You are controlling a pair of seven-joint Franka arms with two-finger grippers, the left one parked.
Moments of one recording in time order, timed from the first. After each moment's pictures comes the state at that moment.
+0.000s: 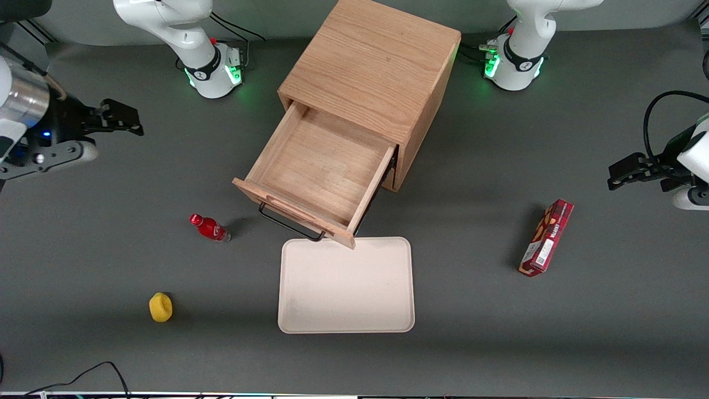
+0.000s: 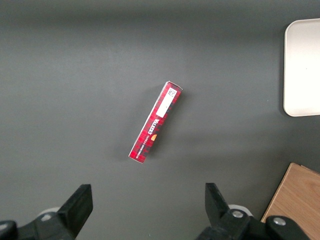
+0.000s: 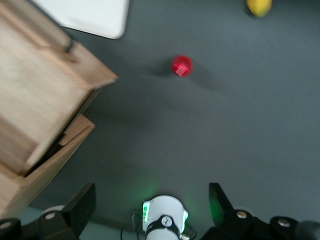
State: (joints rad) arm 0.07 0.12 0.06 -1.32 0.04 1.21 -0.04
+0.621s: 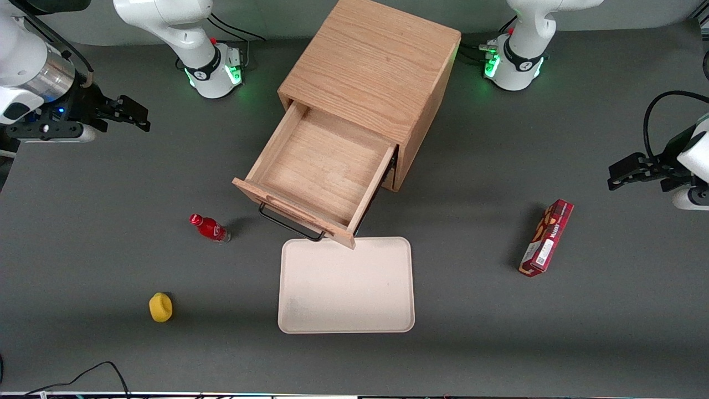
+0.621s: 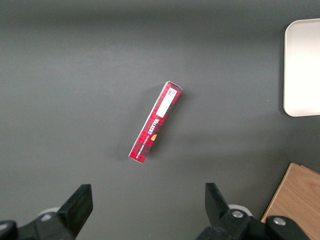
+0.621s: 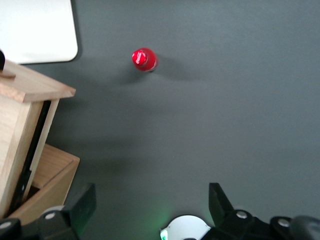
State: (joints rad) arm 0.07 -0.23 0.03 -1.88 0.02 1.56 0.17
